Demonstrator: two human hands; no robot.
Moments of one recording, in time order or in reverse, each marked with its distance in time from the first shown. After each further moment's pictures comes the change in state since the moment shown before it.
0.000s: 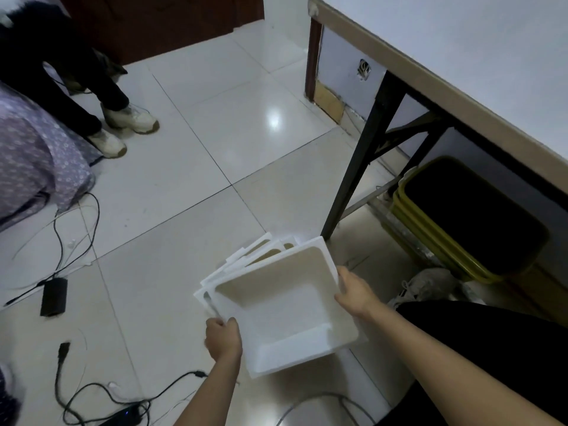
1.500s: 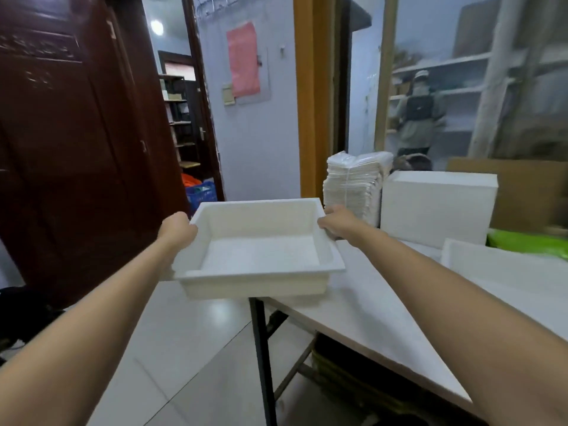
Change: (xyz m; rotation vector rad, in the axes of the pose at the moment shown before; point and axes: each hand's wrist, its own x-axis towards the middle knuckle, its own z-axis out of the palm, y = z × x) left_hand -0.308 0.539 -0.166 0.370 0.094 1.267; right_hand -0.259 -0.087 -0.432 0.535 0.783 -0.211
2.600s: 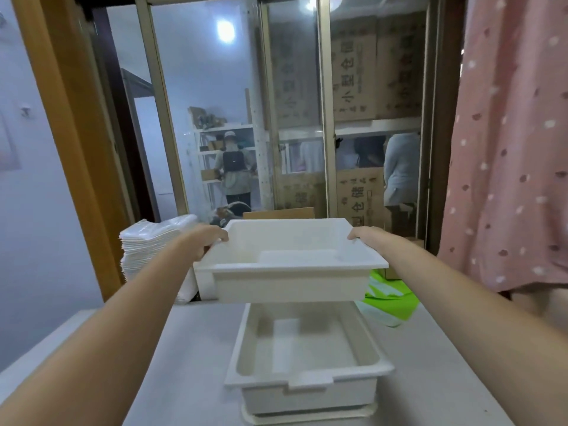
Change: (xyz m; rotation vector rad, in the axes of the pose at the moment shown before) left_hand -0.110 0.445 0.086 -0.578 -0.859 0.276; right_hand -0.137 0.139 -0.374 0.154 0.664 0.524
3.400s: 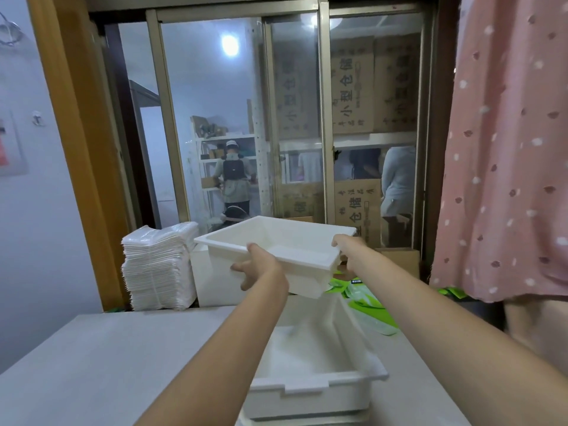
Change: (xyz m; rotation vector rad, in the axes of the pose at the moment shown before) left_hand -0.076 0.014 0.133 -0.985 0.369 -0.254; right_hand -0.031 -0.019 0.041 0.392 0.067 0.146
